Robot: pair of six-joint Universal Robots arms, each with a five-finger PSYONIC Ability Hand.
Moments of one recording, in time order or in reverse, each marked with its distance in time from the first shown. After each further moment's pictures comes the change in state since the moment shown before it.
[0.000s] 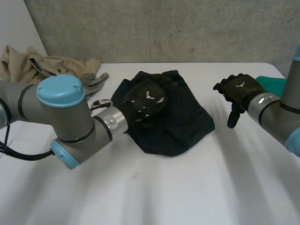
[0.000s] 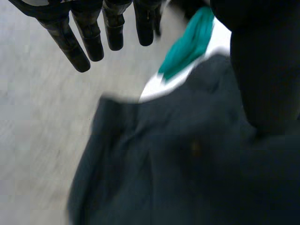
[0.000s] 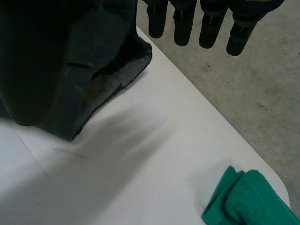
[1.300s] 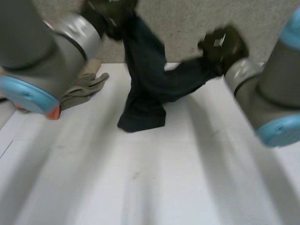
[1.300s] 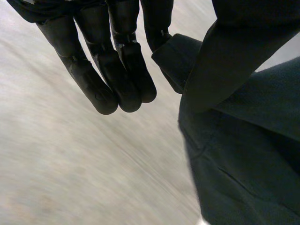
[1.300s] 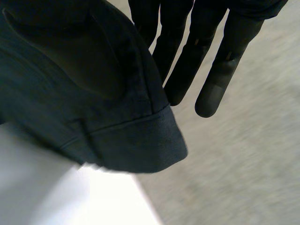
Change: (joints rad) left arm -0.005 0.182 0.479 -0.328 -0.358 -0.233; right arm 0.203 -0.076 -0.163 -0.176 0.135 -0.113; left_hand 0.949 0.987 0.973 0.993 0.910; right_hand 0.873 0.963 0.978 0.989 0.954
